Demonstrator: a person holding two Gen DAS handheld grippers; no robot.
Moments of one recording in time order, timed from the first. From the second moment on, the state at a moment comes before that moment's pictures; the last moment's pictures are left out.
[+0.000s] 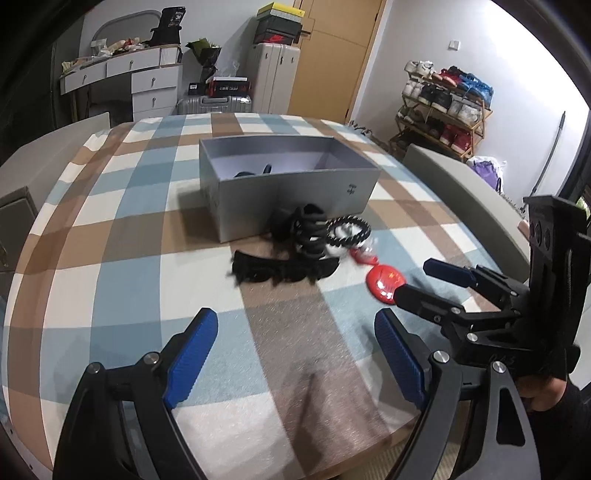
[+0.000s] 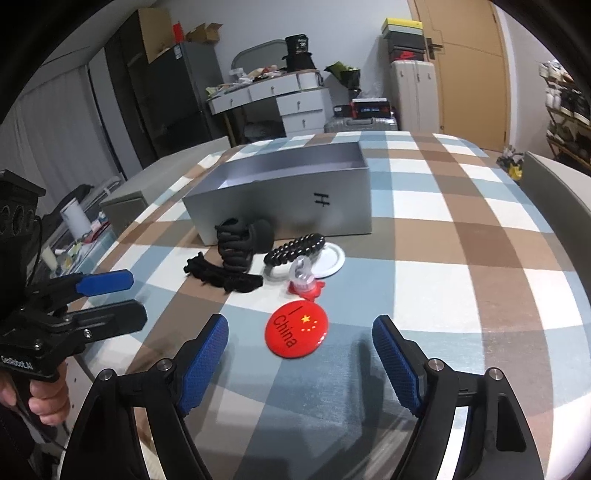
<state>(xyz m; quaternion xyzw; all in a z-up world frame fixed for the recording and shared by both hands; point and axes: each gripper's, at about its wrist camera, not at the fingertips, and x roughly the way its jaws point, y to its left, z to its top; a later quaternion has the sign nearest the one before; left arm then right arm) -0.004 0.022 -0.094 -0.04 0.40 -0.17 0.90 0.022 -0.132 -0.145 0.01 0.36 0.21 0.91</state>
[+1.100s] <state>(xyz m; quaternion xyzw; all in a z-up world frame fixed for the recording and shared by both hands) -0.005 0.029 -0.093 -0.04 0.41 -0.16 0.90 0.021 -0.118 -0.148 -0.03 0.37 0.20 0.91</state>
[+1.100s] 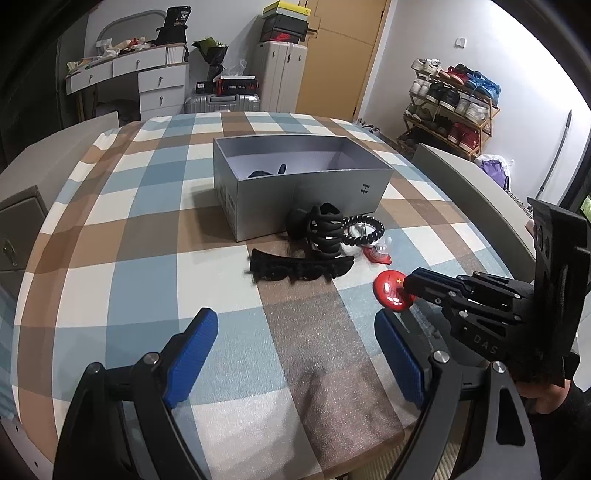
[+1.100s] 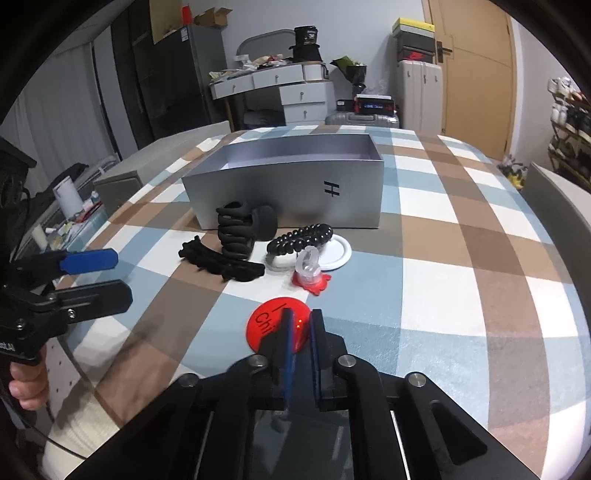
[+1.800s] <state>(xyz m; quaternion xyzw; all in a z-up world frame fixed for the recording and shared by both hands) -0.005 0.051 -0.099 -0.07 0.41 -0.15 0.90 0.019 -0.086 -0.155 -0.09 0.38 0.20 0.90</state>
